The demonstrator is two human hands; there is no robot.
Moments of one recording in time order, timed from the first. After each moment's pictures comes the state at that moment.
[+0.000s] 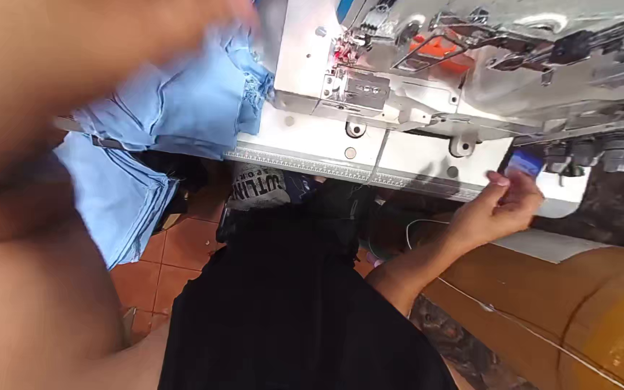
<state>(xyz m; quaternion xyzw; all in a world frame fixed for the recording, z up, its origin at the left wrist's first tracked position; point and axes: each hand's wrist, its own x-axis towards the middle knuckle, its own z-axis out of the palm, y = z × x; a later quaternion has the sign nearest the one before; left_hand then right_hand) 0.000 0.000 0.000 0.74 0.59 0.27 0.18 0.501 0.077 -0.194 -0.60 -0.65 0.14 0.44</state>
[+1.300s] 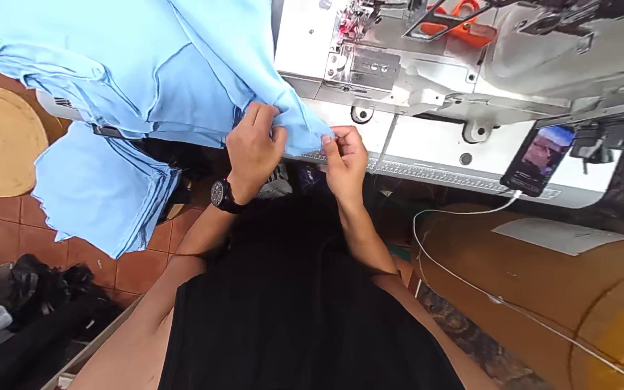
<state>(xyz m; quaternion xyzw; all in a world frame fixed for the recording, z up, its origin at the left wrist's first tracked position) 0.127 -0.034 -0.186 0.57 0.75 0.34 0.00 0.295 0.029 -0.223 -0.38 -0.64 0.52 0.42</state>
